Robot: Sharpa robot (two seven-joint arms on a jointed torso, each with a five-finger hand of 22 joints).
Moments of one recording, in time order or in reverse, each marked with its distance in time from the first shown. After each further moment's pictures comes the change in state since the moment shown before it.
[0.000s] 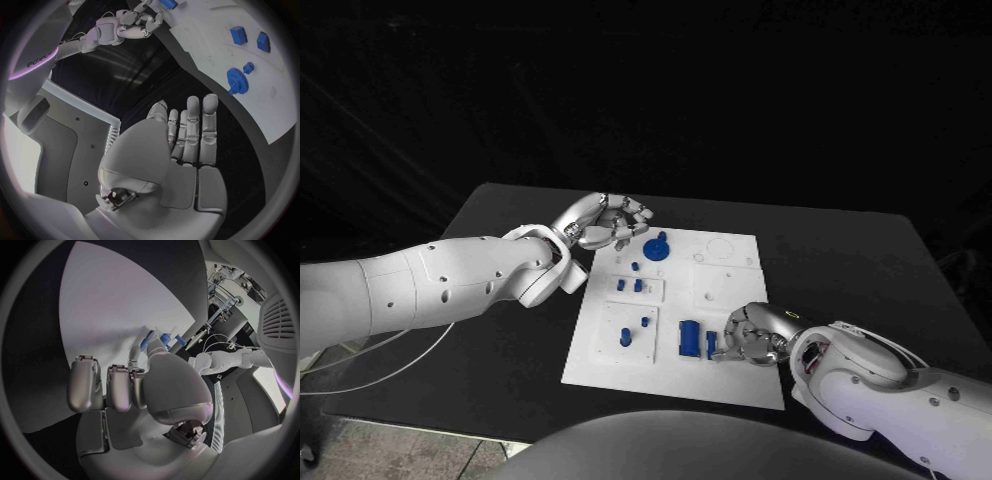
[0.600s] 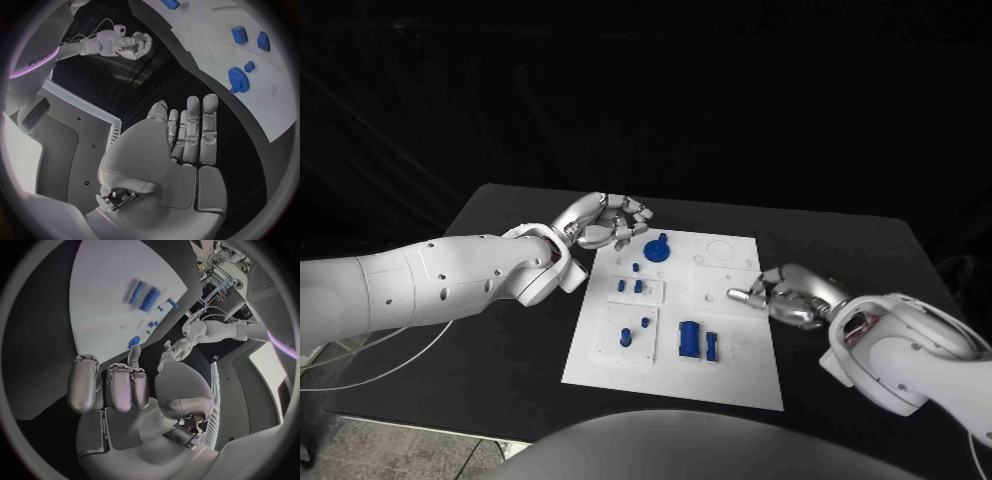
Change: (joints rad) left arm 0.000 -0.024 -0.002 0.014 0.002 0.000 0.002; left_hand 0.000 0.000 0.000 0.000 0.000 0.000 0.000 0.000 -0.002 0.000 0.000 0.000 -0.003 0.000 0.000 0.000 0.000 0.000 0.000 0.000 0.000 0.000; right arm 0.141 -0.123 0.018 0.066 0.213 -0.103 0.113; right_hand -0.380 0.090 -0.080 0.156 0.052 -0.004 -0.004 0.006 -0.012 -0.001 -0.008 0.000 0.001 0.000 -0.007 -0.010 -0.008 0.000 -0.002 -0.009 -0.014 0.000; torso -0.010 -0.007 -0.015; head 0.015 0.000
